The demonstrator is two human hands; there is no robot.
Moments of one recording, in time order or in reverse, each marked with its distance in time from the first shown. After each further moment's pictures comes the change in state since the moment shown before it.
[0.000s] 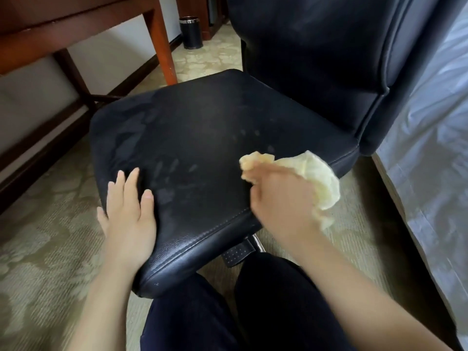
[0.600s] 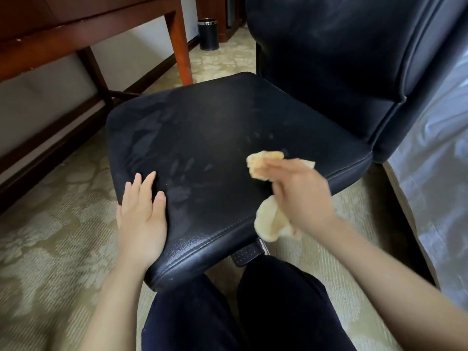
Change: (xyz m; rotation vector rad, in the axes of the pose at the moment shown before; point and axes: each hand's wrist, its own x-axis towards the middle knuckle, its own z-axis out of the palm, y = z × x) left_hand -0.008 0.004 -0.003 -0.119 -0.011 -0.050; right_hand 0.015 0.025 0.003 0.164 0.091 -0.261
